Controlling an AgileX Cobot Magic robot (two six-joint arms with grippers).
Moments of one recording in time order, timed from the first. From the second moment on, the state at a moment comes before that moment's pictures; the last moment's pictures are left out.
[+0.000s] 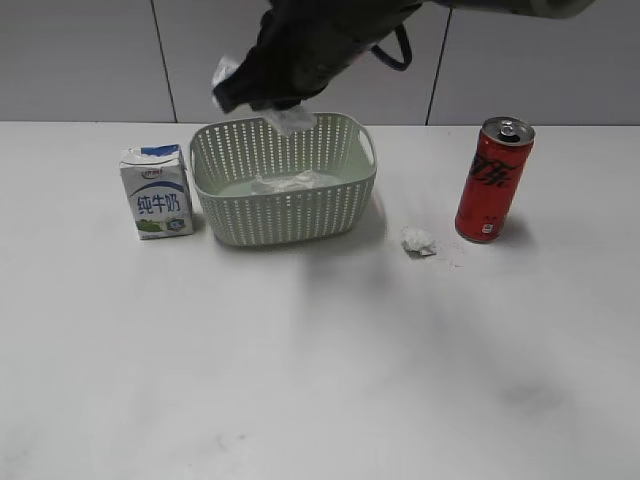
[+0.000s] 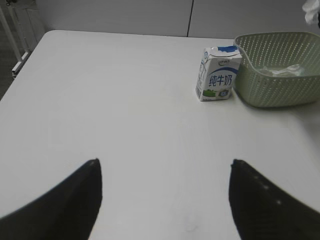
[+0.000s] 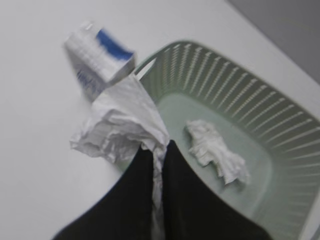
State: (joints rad) left arm -0.02 -0.01 -0.51 -0.16 1.03 0.10; right arm 0.72 2.02 -1.69 0.13 0.53 -0.16
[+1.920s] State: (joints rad) left arm -0.02 -0.01 -0.51 -0.16 1.03 0.10; right arm 0.54 1.94 -1.21 -0.26 0.43 0.07
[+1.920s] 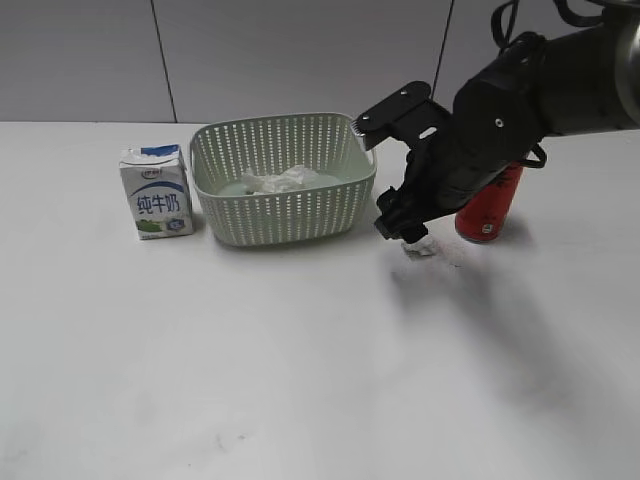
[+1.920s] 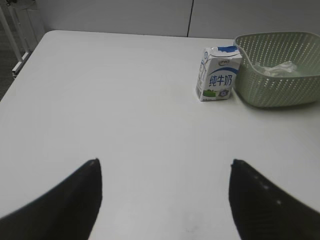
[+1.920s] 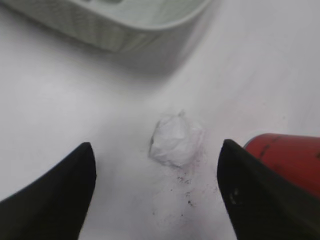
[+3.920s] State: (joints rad) left arm -0.02 -0.01 -0.51 -0.16 1.03 0.10; right arm 0.59 1.86 -1.37 0.11 0.06 0.02
